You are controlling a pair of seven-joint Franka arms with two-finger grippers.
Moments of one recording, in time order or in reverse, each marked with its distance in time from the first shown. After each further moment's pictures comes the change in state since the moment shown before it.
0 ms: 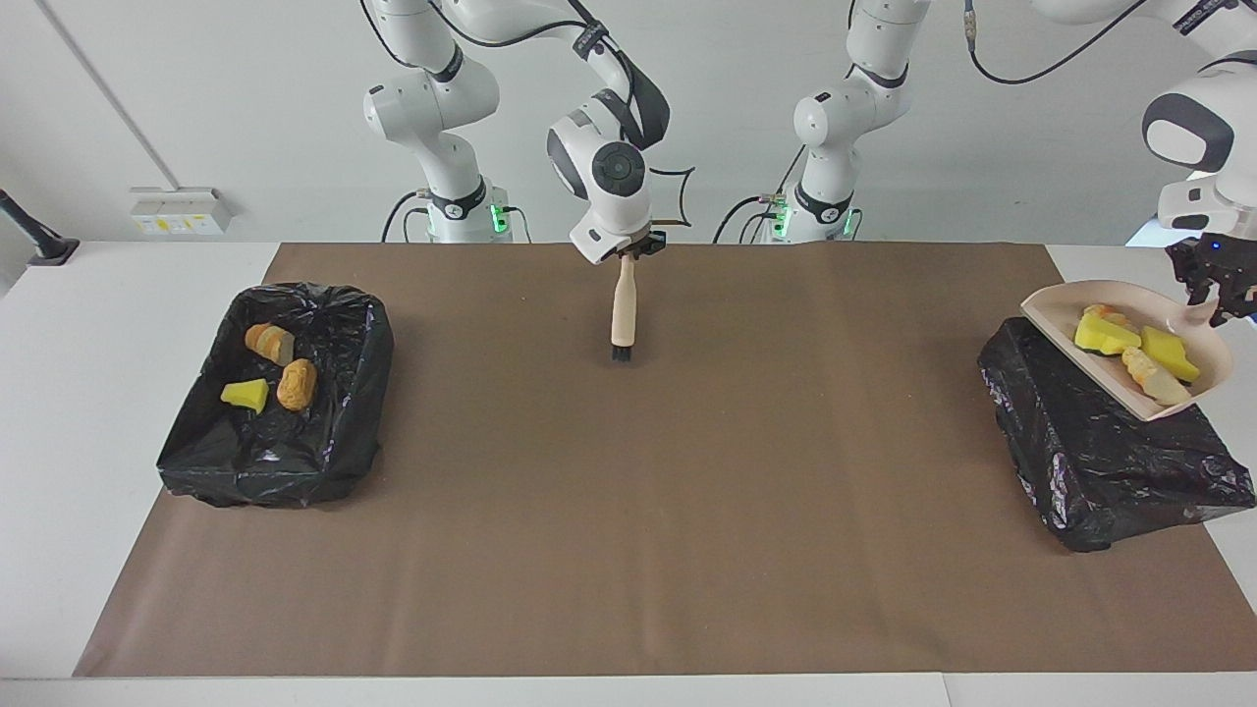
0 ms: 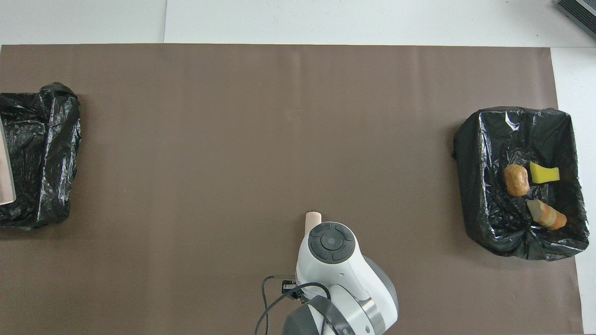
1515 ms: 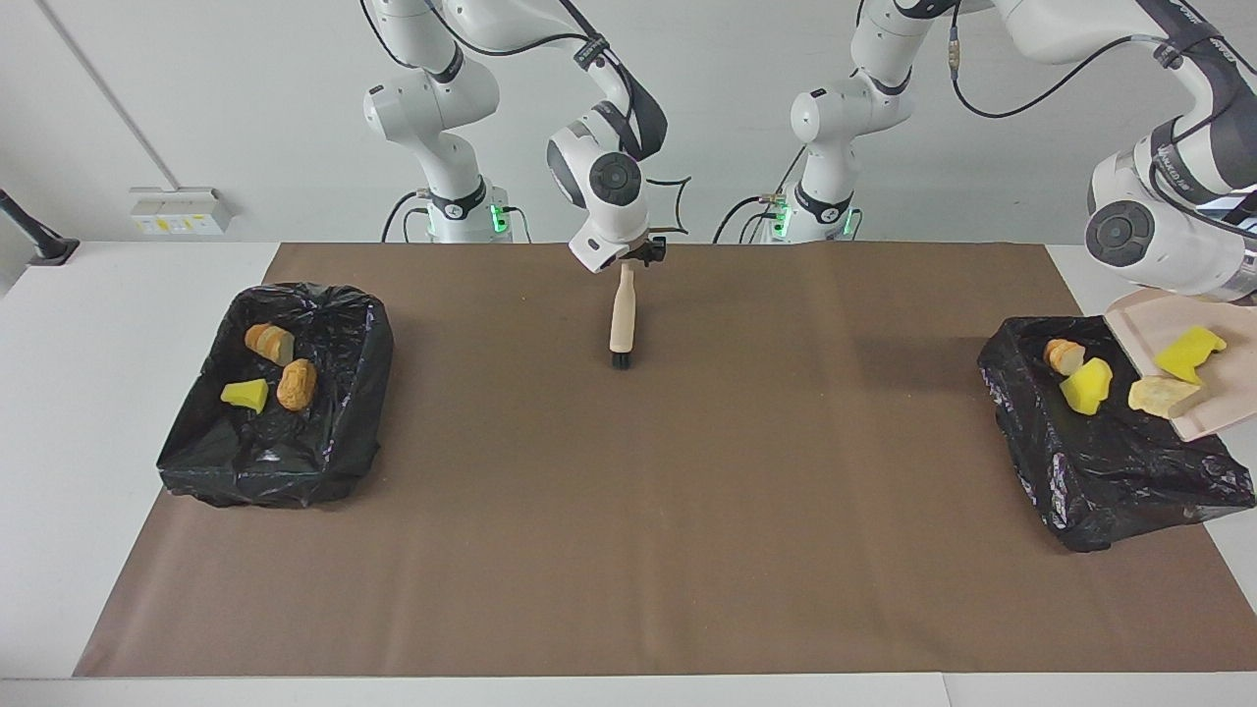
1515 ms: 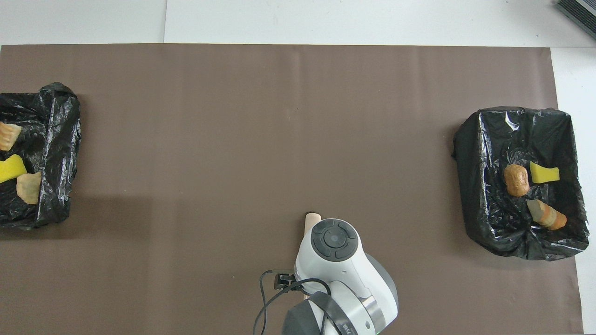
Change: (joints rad) left arm -0.179 0.043 -0.015 0.023 0.958 -0.285 -0.401; right arm -0.013 0.009 -0.004 0.024 -0.005 0.059 -0.034
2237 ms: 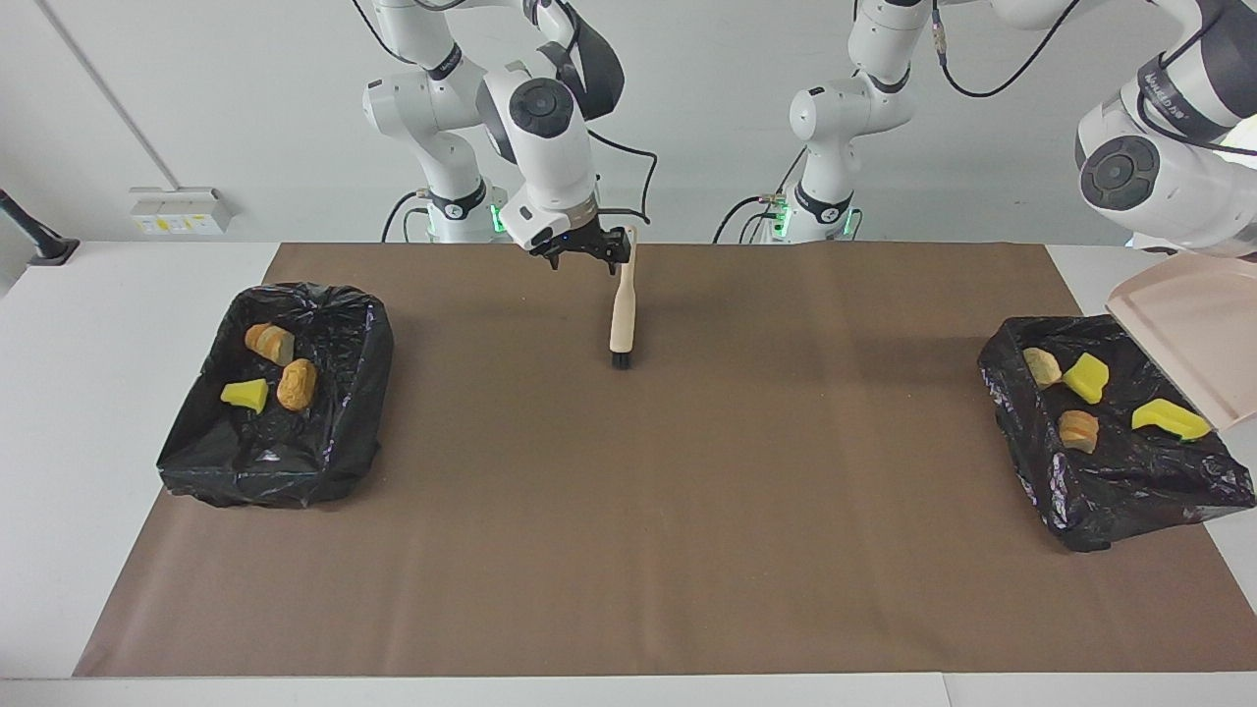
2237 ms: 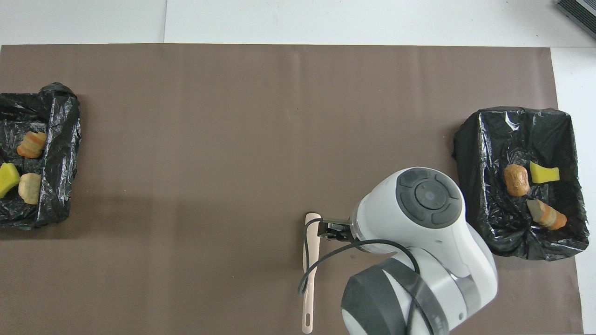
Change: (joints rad) left arm -0.109 -0.039 -0.073 0.113 -0.282 -0.134 0.019; right arm -0.230 -0.133 -0.012 0.189 -0.191 -0.177 -0.014
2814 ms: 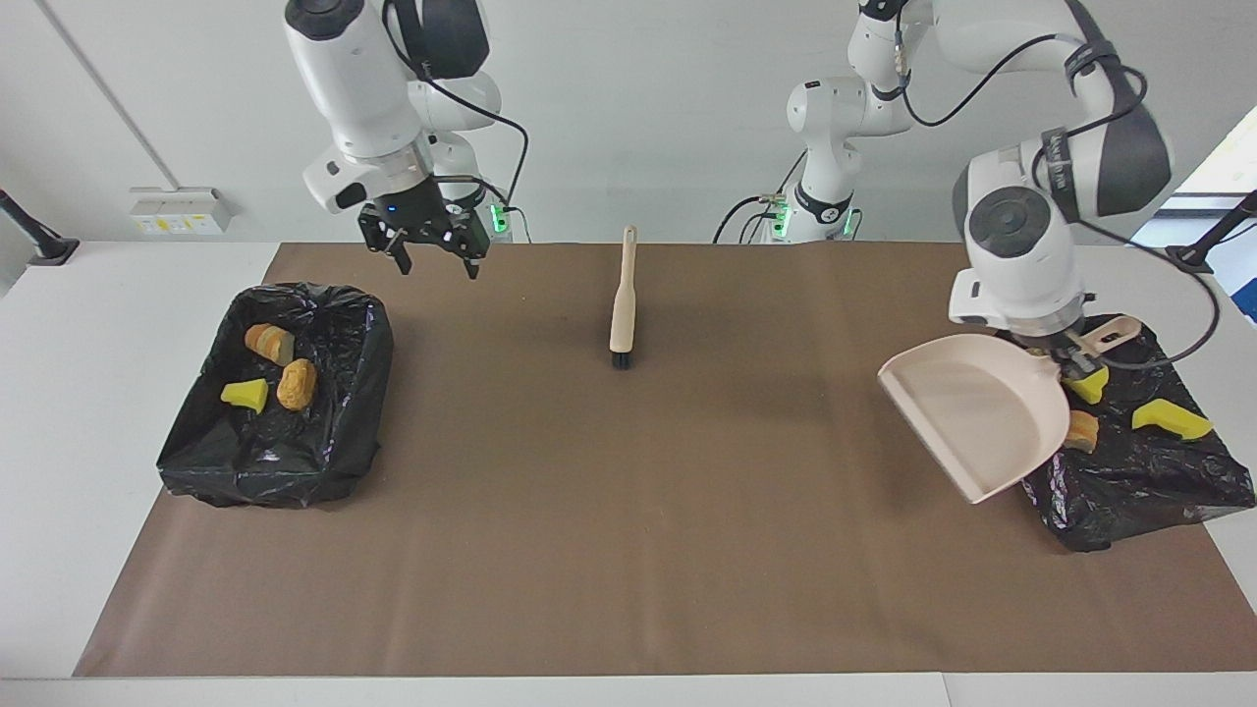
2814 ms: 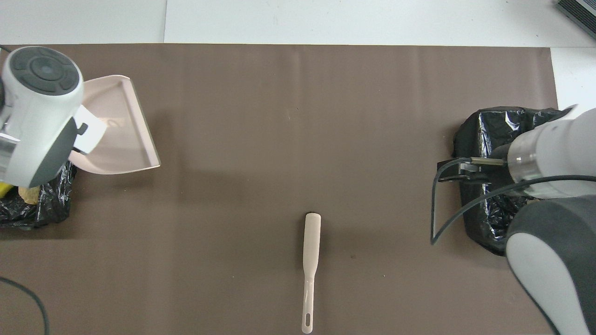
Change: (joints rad) left arm -0.261 0.168 -0.009 0.009 -0.519 -0.089 -0.395; right arm -0.142 -0.030 -0.245 0.194 -0.126 -0.087 -0.391
